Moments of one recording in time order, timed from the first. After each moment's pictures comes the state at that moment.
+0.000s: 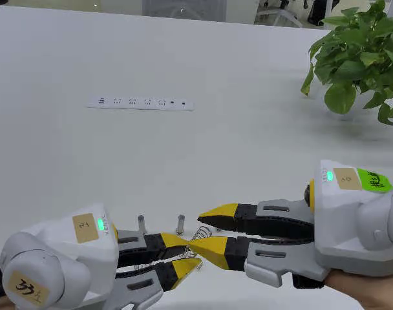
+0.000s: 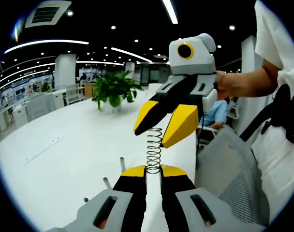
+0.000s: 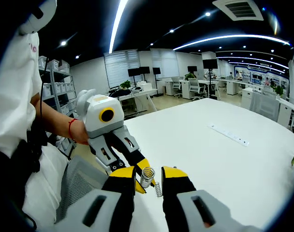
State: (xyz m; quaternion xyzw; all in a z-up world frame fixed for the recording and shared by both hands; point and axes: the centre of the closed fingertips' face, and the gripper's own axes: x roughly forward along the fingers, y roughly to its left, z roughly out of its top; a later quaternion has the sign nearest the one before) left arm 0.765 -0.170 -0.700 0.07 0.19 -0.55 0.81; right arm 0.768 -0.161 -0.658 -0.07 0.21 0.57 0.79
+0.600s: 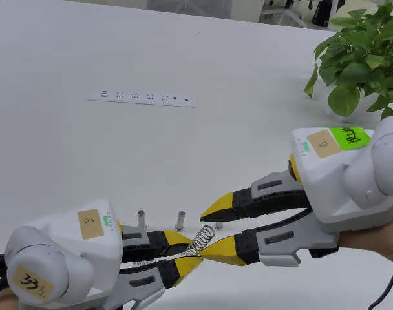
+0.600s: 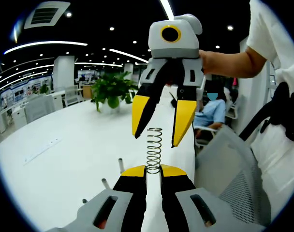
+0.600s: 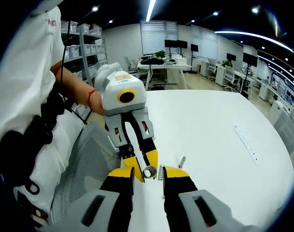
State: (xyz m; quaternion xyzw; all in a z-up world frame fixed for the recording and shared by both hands) left arm 0.763 -0.172 -0.701 0.07 0.18 -0.55 0.81; right arm 0.756 -0.156 -0.663 -0.25 0.26 0.67 0.65
